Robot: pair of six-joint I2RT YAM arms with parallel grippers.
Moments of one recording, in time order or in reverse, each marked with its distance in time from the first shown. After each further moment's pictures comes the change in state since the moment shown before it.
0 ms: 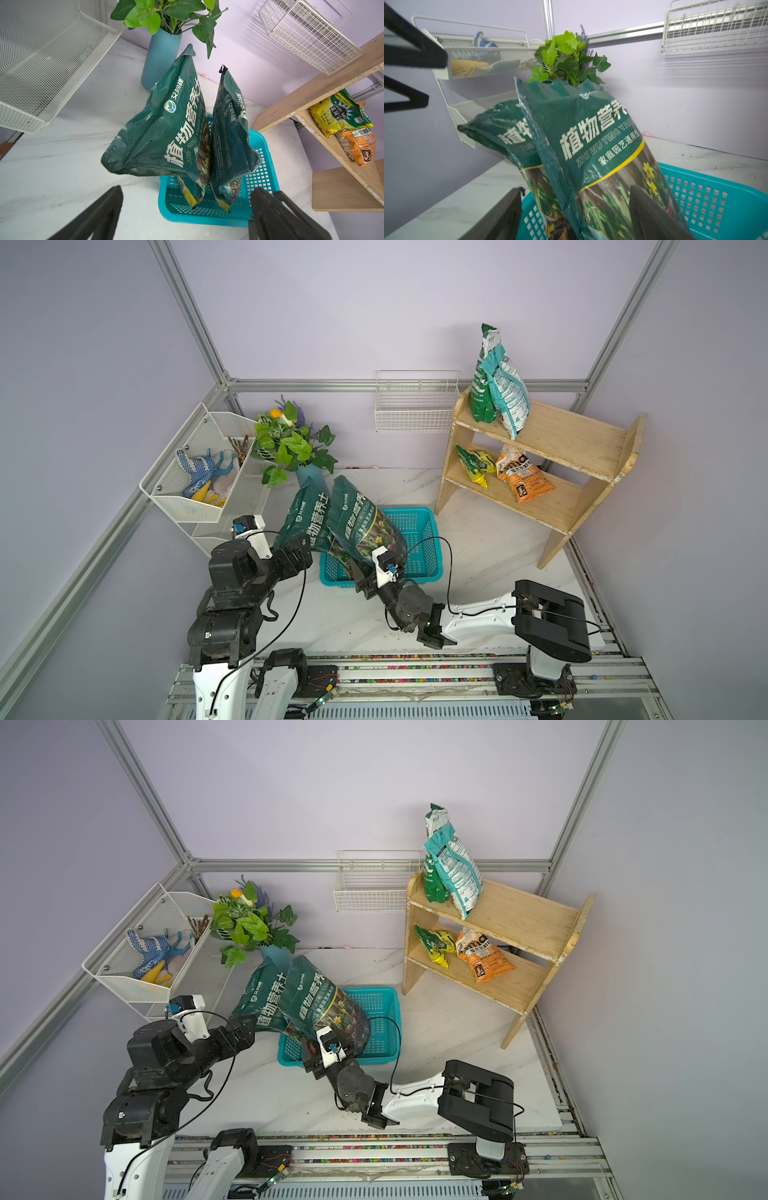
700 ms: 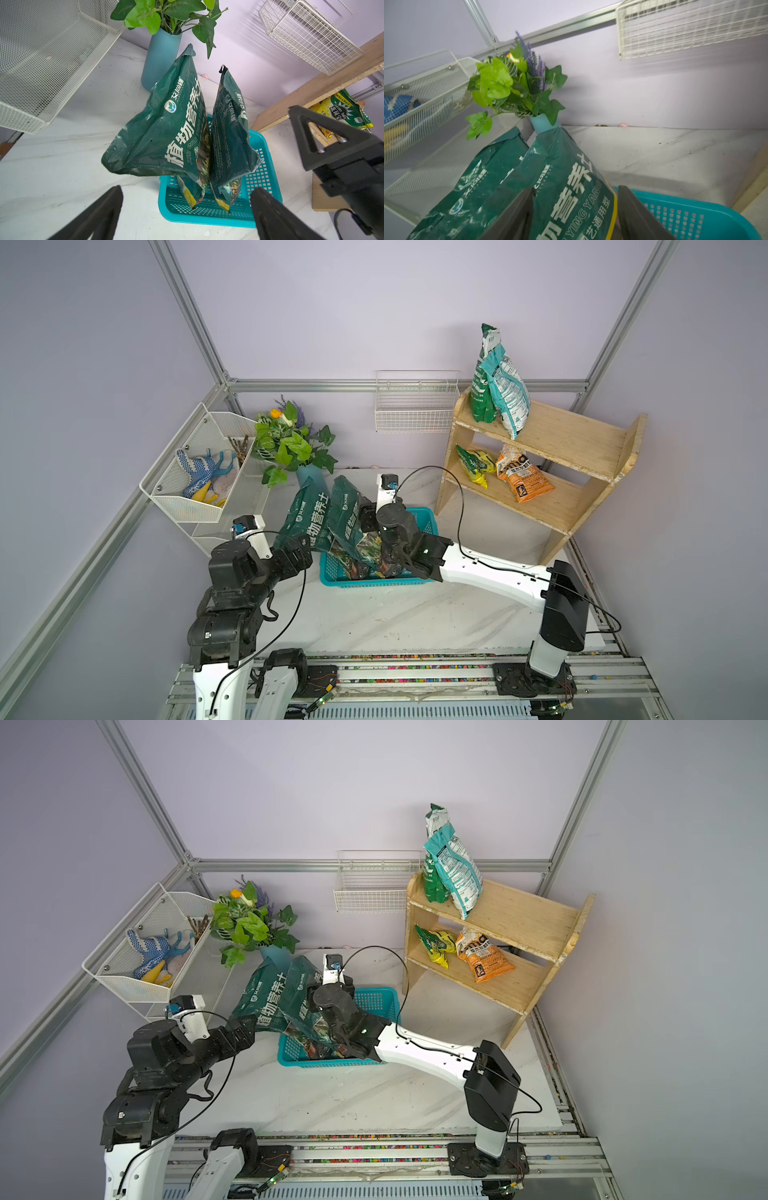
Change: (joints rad) left arm 0.000 0.000 0.000 0.000 0.000 0.000; right arm -0.233 0.071 0.659 -0.950 -0.109 0.409
